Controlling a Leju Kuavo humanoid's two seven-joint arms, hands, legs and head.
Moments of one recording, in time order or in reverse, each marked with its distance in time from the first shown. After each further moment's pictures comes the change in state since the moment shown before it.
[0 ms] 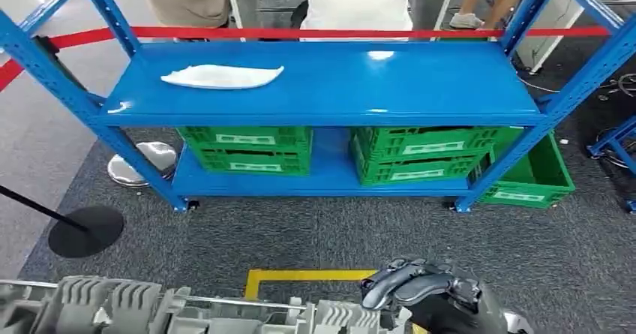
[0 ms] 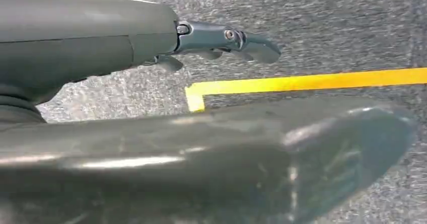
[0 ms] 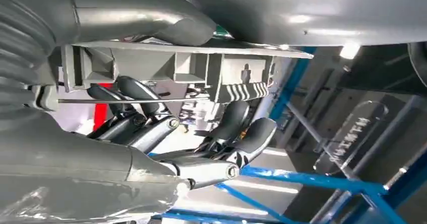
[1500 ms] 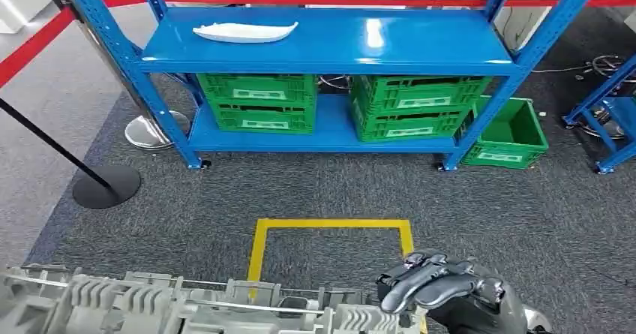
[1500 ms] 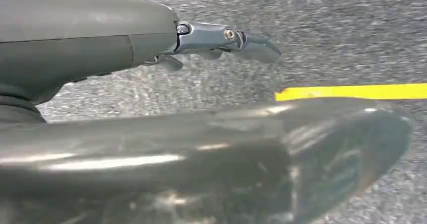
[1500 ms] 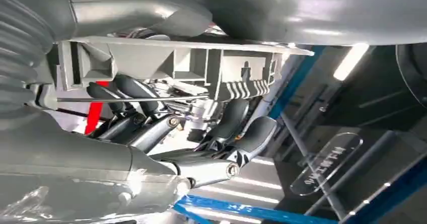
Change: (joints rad) left arm 0.004 -0.016 0.002 0.001 0.033 0.024 -0.028; right arm -0.063 -0.055 -0.006 -0.019 -0.037 -0.058 -0.017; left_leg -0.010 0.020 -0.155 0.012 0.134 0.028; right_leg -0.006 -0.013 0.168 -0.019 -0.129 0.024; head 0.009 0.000
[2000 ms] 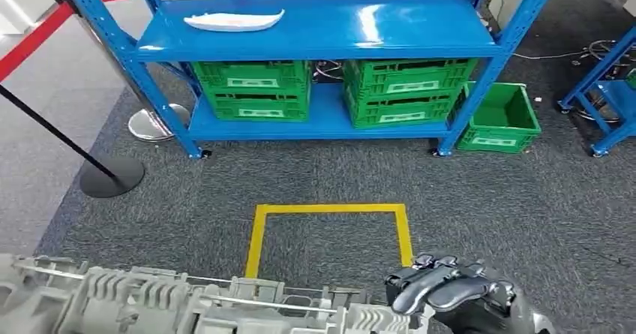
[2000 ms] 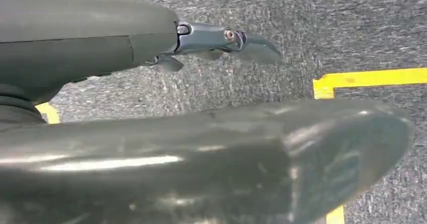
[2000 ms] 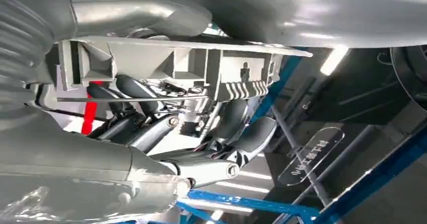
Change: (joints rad) left arm -0.006 0.015 -0.002 0.000 -0.022 0.000 0.000; right arm 0.030 -0.009 -0.008 -0.013 0.016 -0.011 -0.033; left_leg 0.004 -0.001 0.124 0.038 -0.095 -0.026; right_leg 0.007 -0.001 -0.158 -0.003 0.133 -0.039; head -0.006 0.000
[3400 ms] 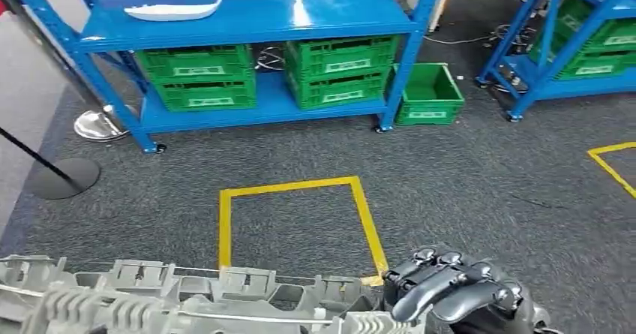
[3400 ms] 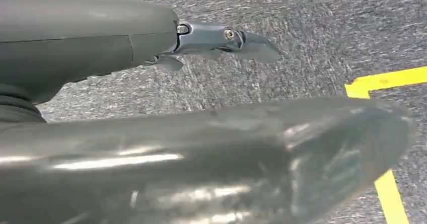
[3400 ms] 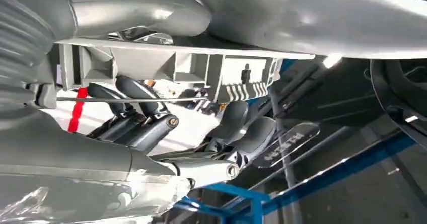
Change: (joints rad) left arm -0.012 0.040 -0.012 0.000 0.056 0.036 0.013; right arm -0.100 0.035 0.036 0.033 0.064 0.009 -0.039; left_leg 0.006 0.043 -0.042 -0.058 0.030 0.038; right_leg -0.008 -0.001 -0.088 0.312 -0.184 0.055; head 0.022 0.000
